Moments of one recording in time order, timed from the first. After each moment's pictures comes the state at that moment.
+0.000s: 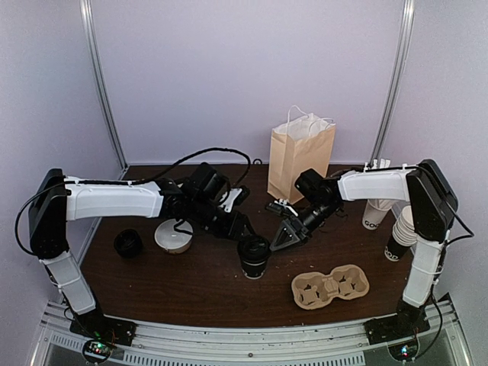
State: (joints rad) left arm -0.89 1.75 1.25 -0.34 0.33 -0.49; right arm 0.60 1.90 1.30 -0.75 -1.03 -0.06
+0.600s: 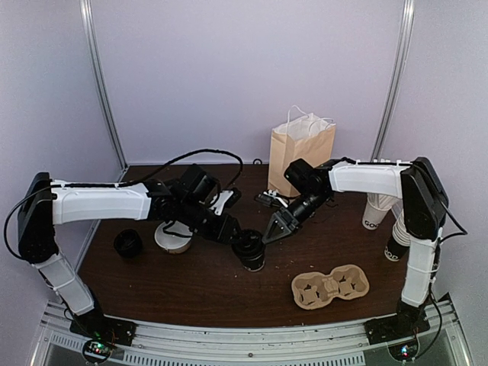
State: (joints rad) left arm -0.88 1.67 1.19 -0.38 0.32 -0.44; right arm 0.63 1.95 1.46 -0.83 -0.98 -0.11
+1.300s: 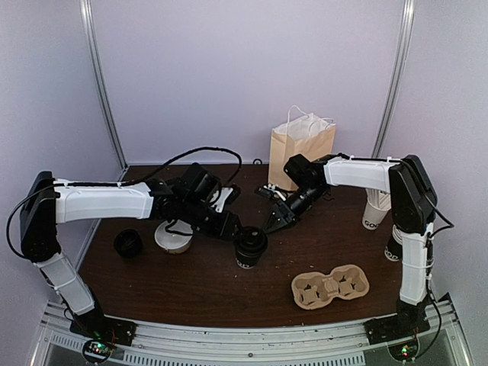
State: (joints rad) left arm -0.87 1.67 1.19 -0.36 0.27 -0.46; right arm 0.59 2.06 1.60 -0.86 -0.92 -0.10
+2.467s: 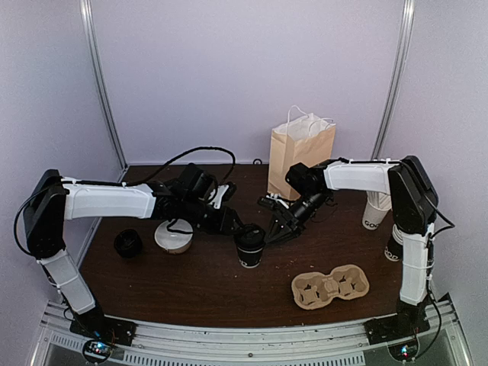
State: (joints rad) left arm -0.82 1.72 1.15 -0.24 0.32 -0.51; right arm 0.59 2.05 1.55 -0.94 -0.97 -0.09
